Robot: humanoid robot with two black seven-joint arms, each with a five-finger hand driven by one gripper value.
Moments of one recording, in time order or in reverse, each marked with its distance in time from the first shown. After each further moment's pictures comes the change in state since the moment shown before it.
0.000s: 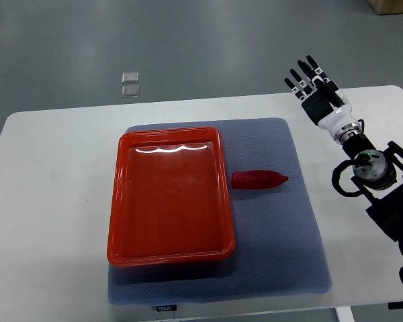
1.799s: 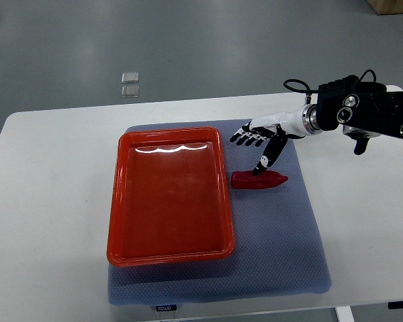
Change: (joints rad) left arm -0.001 0.000 -0.001 -0.002 -0.001 -0.004 -0.006; right arm 0.665 -0.290 -1.234 0.338 -0.627 0.023 -0.270
